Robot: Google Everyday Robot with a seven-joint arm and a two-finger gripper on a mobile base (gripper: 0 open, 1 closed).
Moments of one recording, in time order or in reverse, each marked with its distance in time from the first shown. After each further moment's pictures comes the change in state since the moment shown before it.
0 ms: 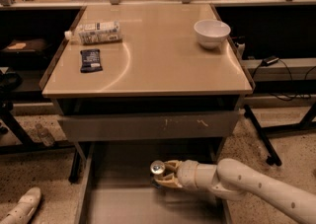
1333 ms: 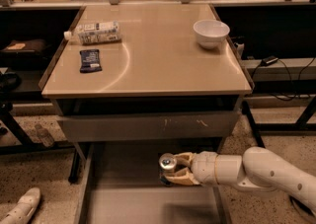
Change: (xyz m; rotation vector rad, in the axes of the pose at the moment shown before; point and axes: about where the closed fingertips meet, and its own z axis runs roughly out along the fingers) arm -0.101 0.021 -0.091 -0.030 0.001 -0.026
